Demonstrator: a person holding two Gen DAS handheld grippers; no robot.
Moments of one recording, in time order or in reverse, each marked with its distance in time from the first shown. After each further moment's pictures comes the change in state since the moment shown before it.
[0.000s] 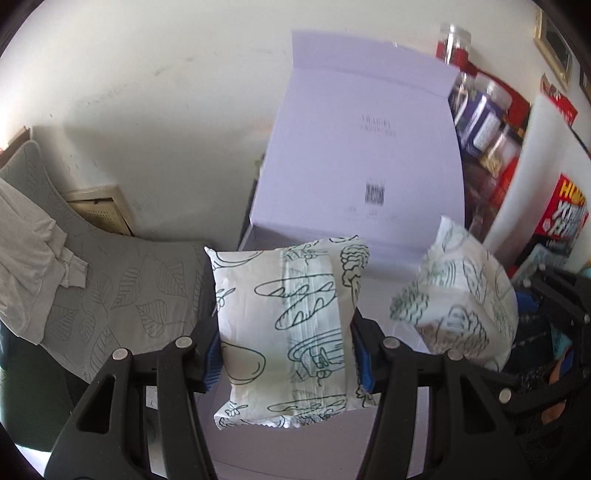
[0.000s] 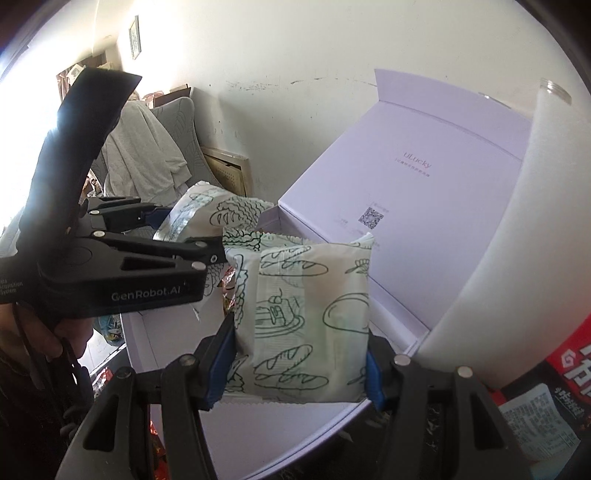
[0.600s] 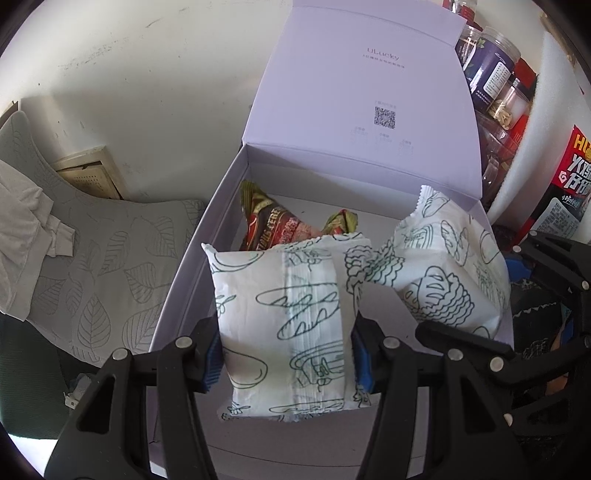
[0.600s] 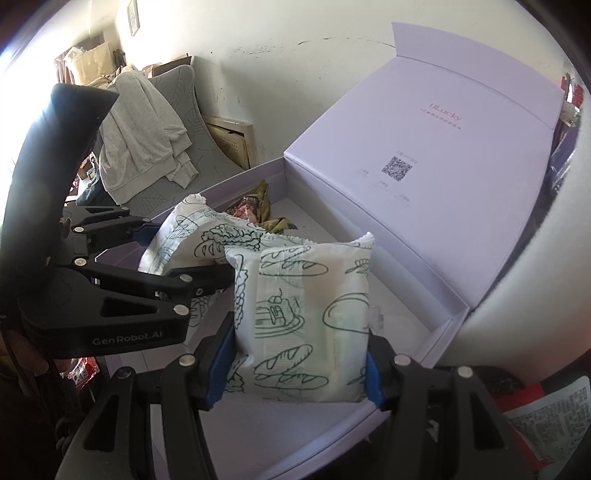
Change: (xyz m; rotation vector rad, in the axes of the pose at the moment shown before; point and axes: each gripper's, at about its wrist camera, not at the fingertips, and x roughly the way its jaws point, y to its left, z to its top) left arm 0.032 0.004 -0.032 -0.015 0.118 -0.018; right arm 0.045 0.001 -0.009 -0.010 0.107 0.026
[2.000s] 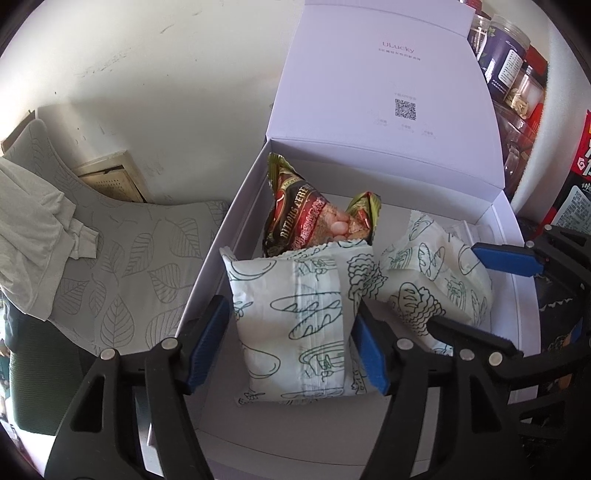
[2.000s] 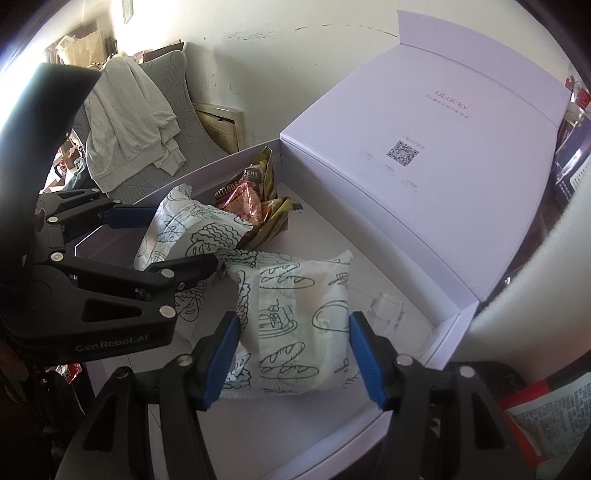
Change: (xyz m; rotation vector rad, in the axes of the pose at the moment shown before) left arm -0.005 -0.003 -0.012 0.026 -0.022 0.116; right arm 0.006 0.006 -0.010 -0.011 0.037 -0.067
